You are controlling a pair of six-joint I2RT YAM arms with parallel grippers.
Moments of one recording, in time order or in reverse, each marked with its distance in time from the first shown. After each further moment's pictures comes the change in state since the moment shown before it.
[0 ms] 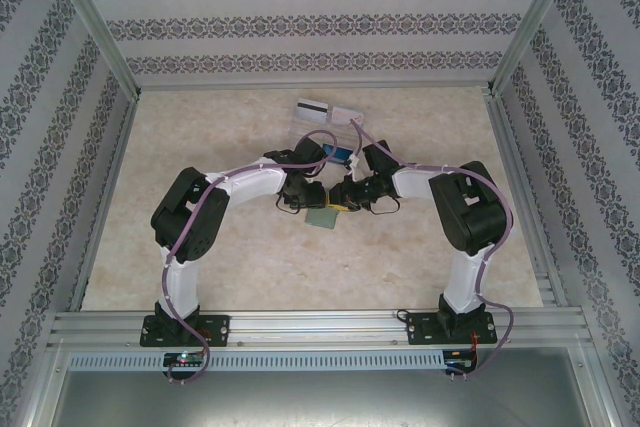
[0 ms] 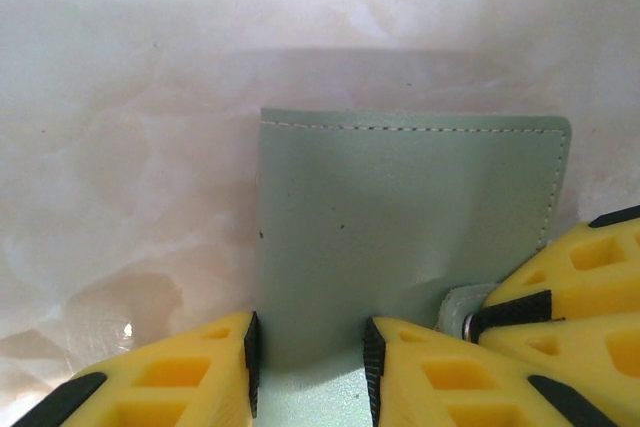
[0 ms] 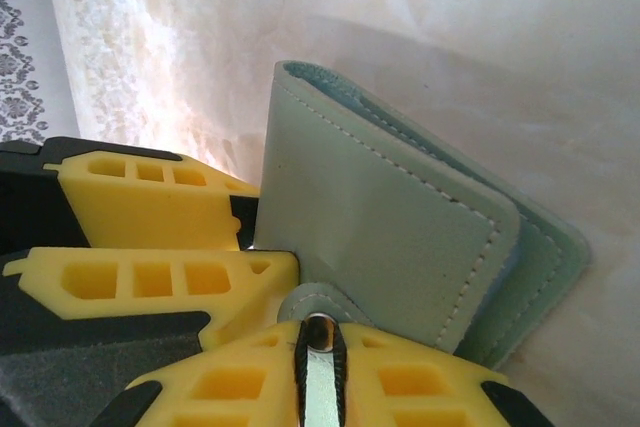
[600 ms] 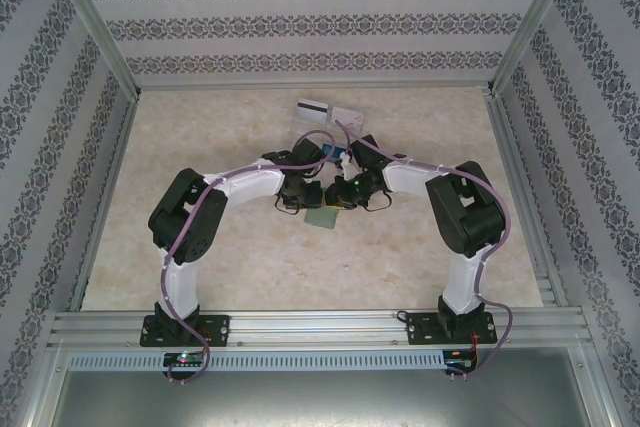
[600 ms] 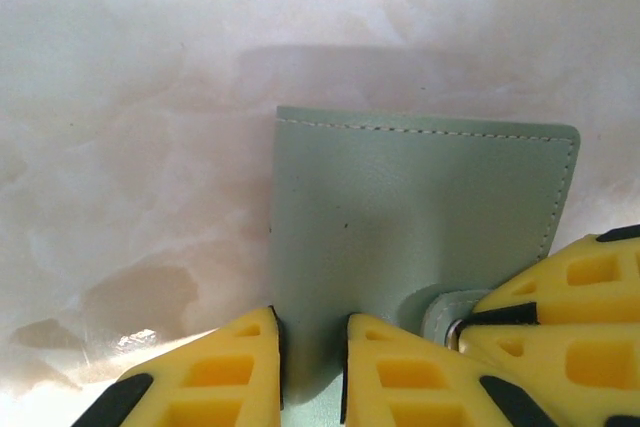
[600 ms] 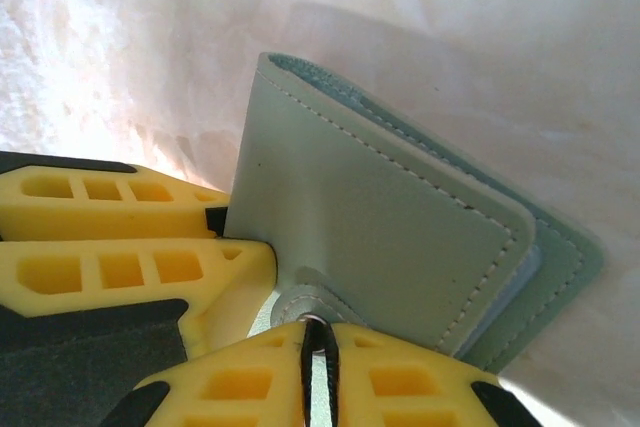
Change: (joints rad) left arm 0.000 -0.019 -0.032 0.029 -0.010 -0.027; right arm 0.070 0.006 0.123 -0.216 0.180 -0.085
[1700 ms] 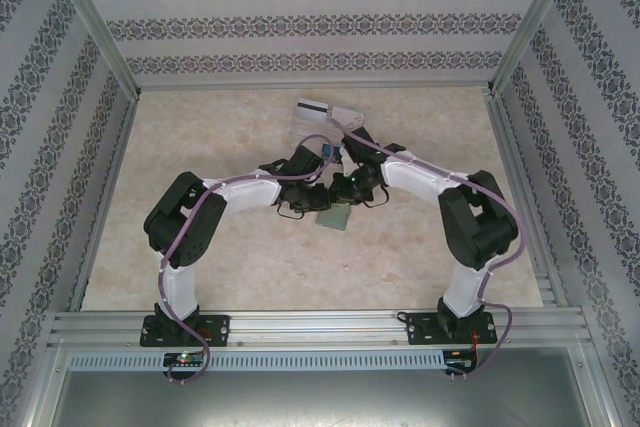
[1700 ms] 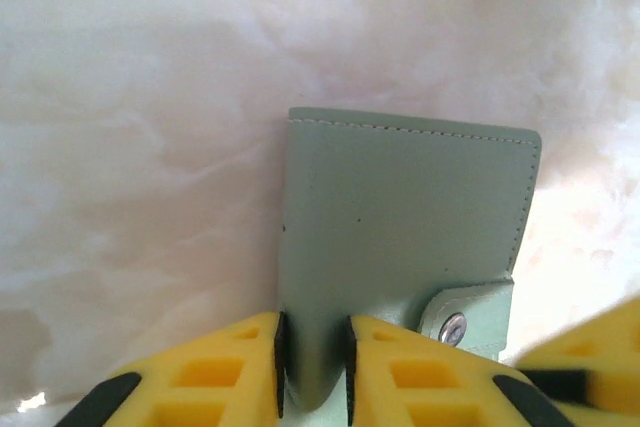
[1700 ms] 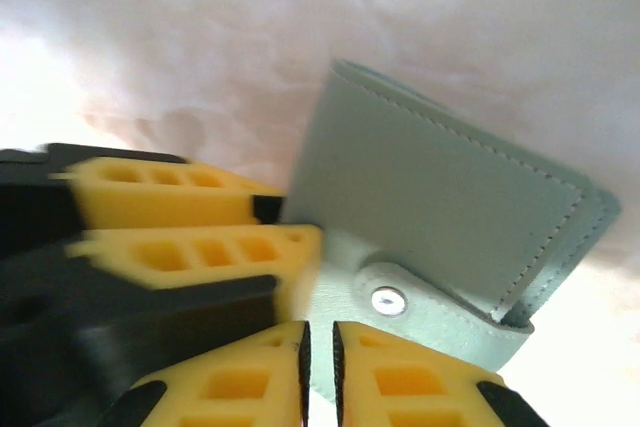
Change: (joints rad) left arm -0.014 -0.039 -0.123 0.254 0.097 -0.048; right arm 0.039 -0.126 0.090 -0.242 0.233 -0.006
